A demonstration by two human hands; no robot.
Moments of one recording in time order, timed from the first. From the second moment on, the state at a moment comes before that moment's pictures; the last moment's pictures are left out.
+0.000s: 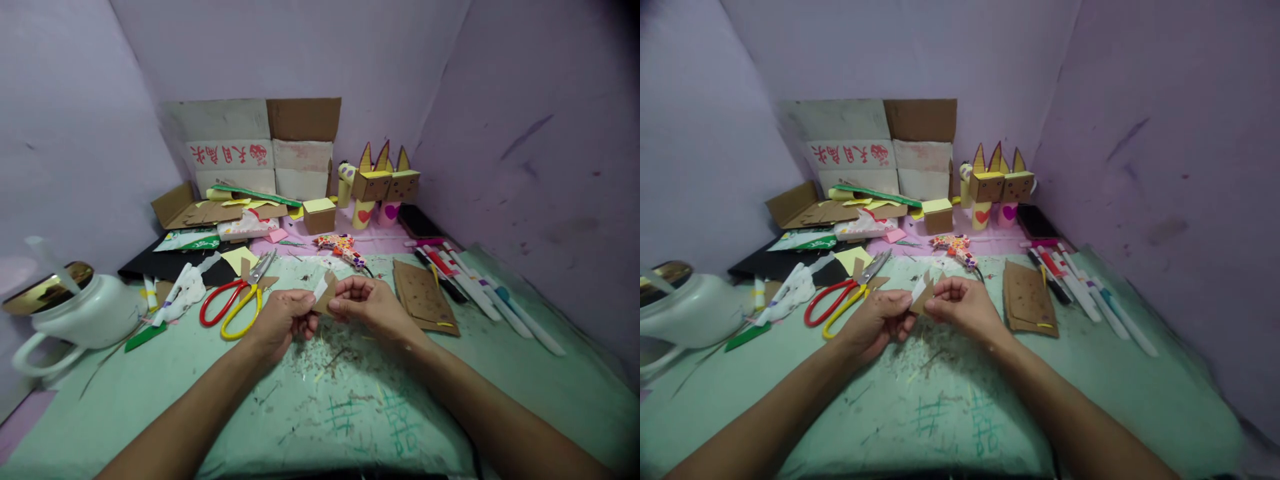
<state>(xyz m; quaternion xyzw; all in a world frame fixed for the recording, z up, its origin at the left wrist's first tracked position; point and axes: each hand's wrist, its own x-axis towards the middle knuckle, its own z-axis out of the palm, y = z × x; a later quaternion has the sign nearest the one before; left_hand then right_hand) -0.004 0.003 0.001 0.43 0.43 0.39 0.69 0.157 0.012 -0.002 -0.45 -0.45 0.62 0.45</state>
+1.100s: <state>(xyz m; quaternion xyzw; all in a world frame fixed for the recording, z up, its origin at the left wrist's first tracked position) 0.008 -0.004 -0.002 0.46 0.48 0.42 0.63 0.151 0.006 -0.007 -0.48 -0.44 0.62 0.44</state>
